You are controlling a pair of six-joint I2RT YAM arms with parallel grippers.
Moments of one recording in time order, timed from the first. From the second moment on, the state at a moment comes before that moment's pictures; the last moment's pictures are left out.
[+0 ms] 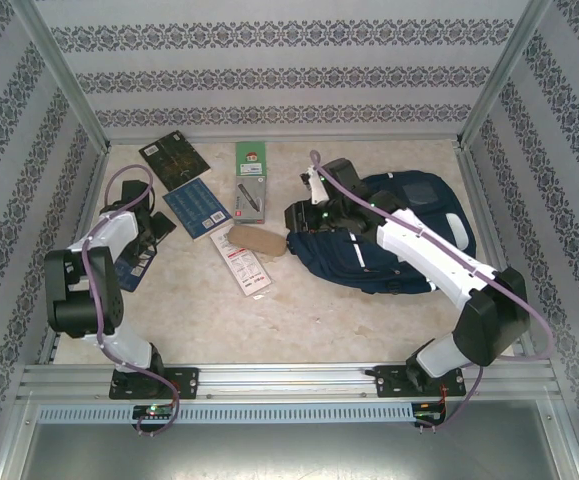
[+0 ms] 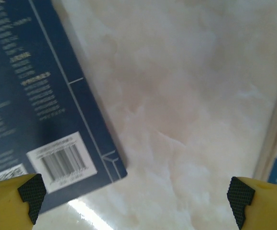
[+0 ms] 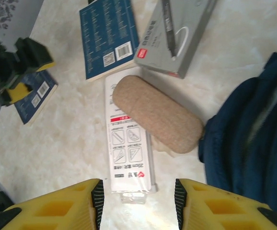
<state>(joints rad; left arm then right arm) 0.16 1.66 1.04 -0.62 -0.10 -0.75 0.61 1.51 1.30 -0.59 -0.28 0.45</state>
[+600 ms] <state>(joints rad) 0.02 1.54 0.78 -0.30 -0.02 -0.93 0.68 1.62 1.31 -0.55 -0.27 0.48</state>
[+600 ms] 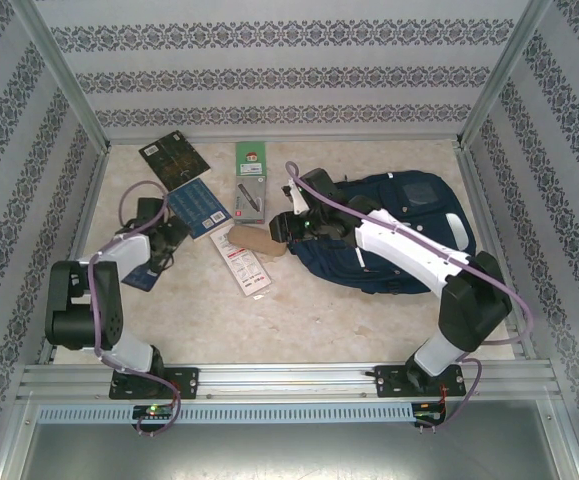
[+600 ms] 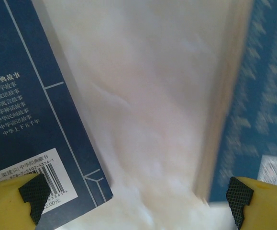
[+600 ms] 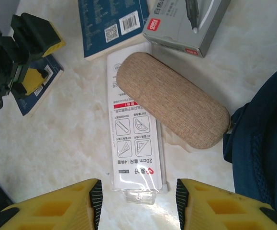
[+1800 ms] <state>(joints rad) -0.10 1.00 0.52 -0.70 -0.10 -1.03 0.88 2.09 1.59 -0.35 -0.37 0.64</state>
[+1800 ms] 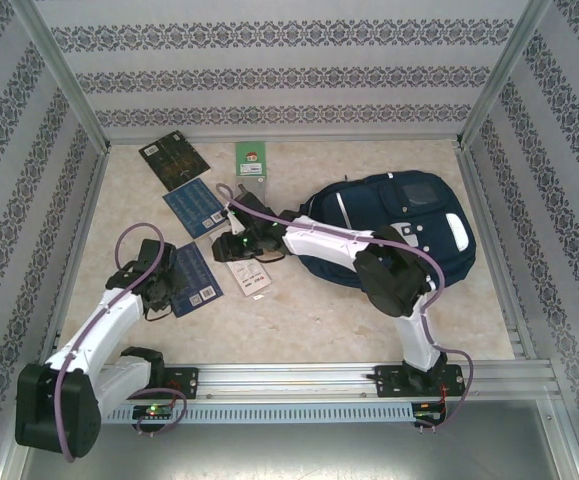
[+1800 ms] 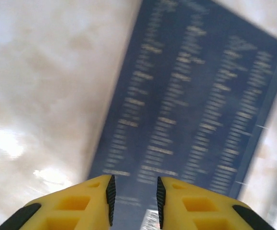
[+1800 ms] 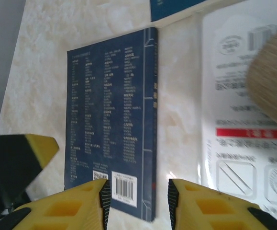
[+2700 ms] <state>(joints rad) -0.03 1.08 0.44 -0.60 -0.07 -0.98 0.96 2.39 1.86 -0.41 -0.30 0.64</state>
